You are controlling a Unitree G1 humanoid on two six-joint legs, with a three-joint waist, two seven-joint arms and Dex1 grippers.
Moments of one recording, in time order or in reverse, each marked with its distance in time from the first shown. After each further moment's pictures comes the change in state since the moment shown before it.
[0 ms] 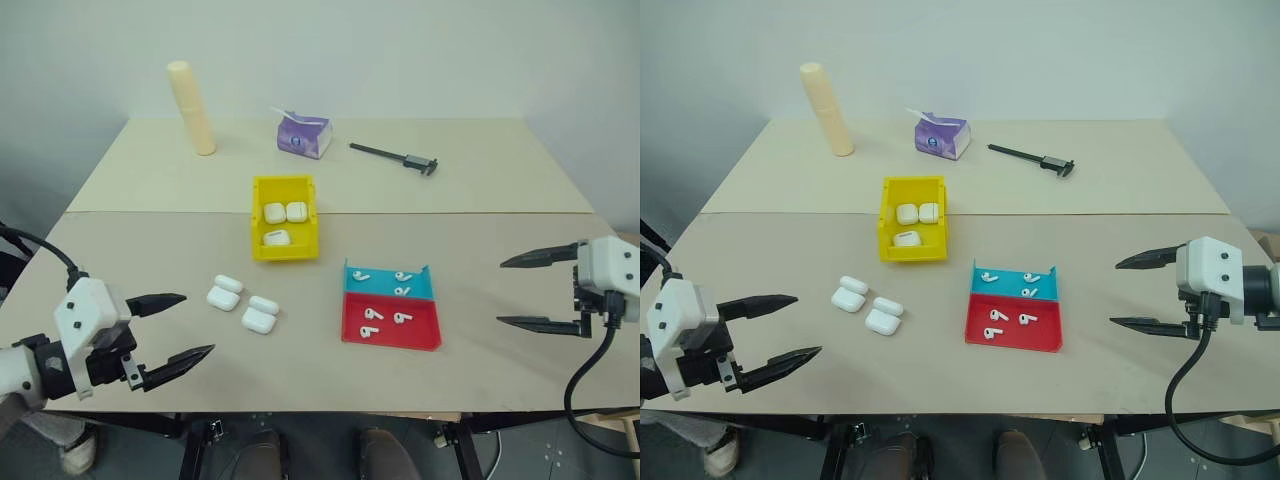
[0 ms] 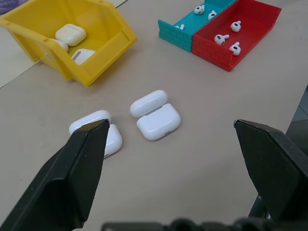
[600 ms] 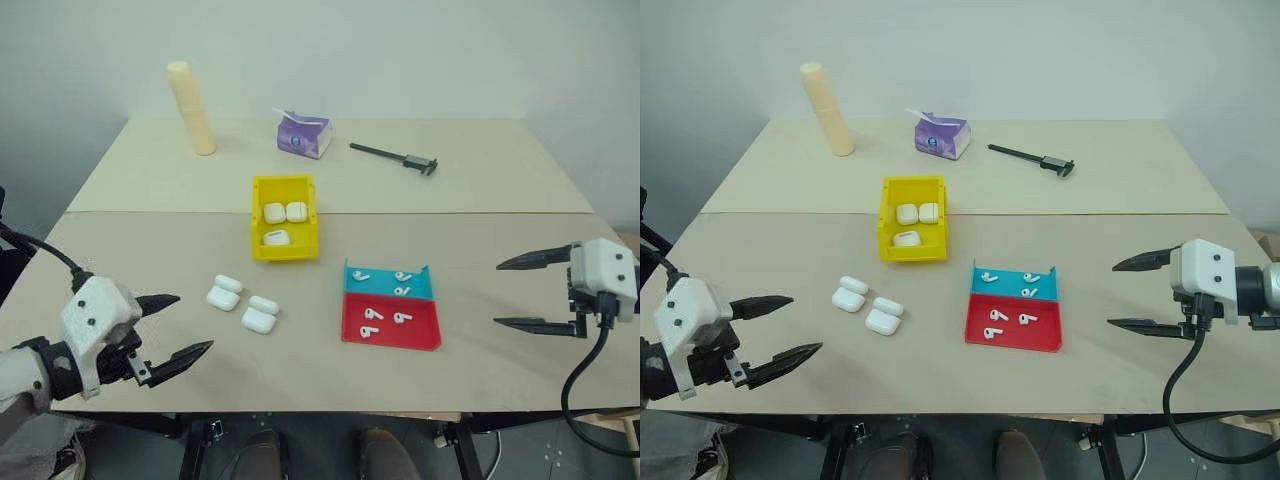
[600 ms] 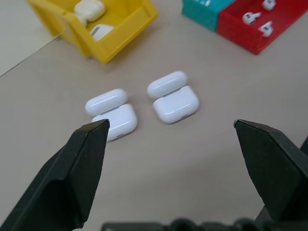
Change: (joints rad) left arm 0.011 0.037 0.011 -0.101 0.066 0.172 0.187; right arm -0.019 0.000 0.037 0.020 -0.015 -0.008 -0.010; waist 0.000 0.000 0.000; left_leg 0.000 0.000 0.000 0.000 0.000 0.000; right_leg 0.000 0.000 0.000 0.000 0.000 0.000
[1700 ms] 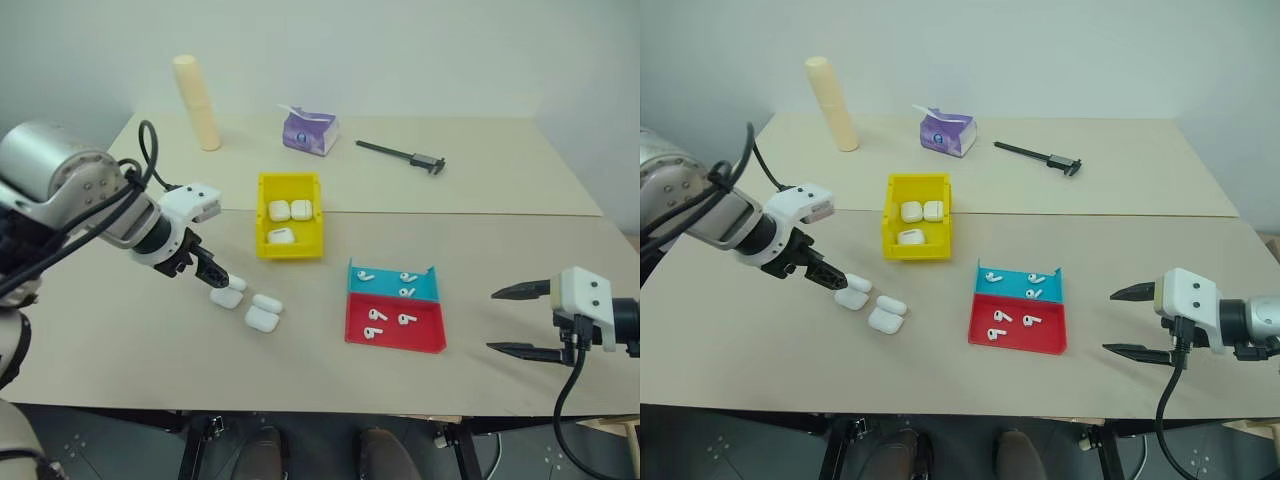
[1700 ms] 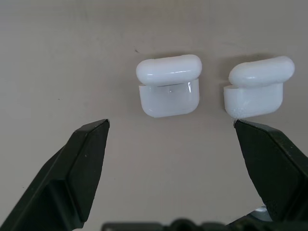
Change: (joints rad) left arm -1.723 0.124 -1.459 1.028 -0.536 0.824 0.502; right arm 0.191 0.014 -0.013 -0.096 -0.010 0.097 -0.105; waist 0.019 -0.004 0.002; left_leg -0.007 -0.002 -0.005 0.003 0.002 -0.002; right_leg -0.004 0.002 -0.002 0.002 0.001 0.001
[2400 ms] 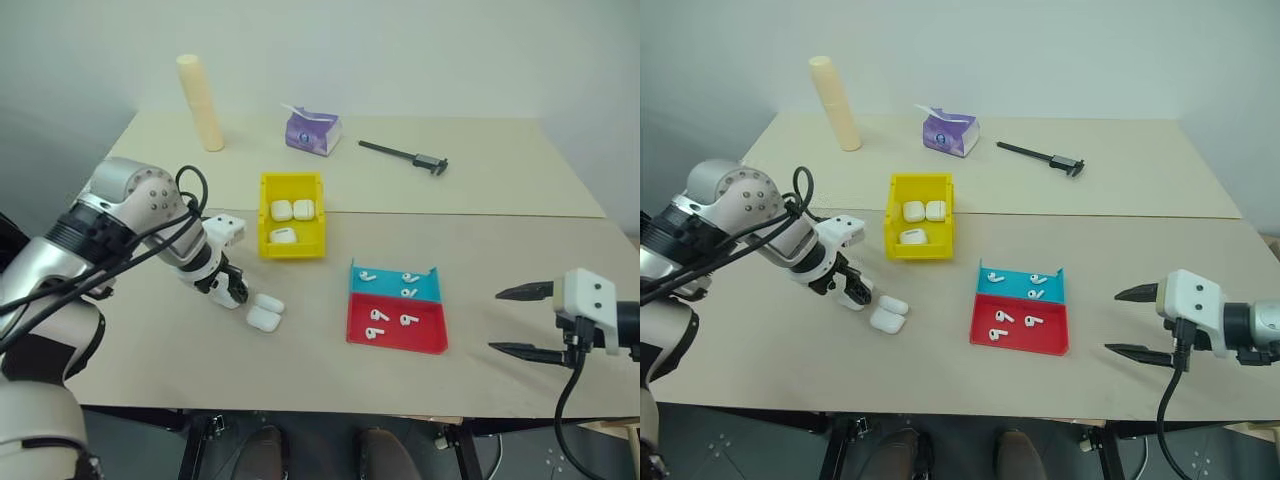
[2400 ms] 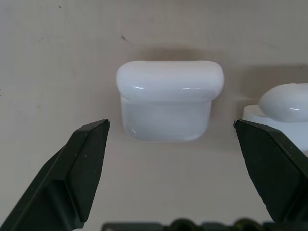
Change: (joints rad) left arm 0.081 -0.206 0.013 0.203 -0.119 0.000 0.317; right arm 0.049 -0.002 -0.048 -0.044 -0.003 0.027 -0.043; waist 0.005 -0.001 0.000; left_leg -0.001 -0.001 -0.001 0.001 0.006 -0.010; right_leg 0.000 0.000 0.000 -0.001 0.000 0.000
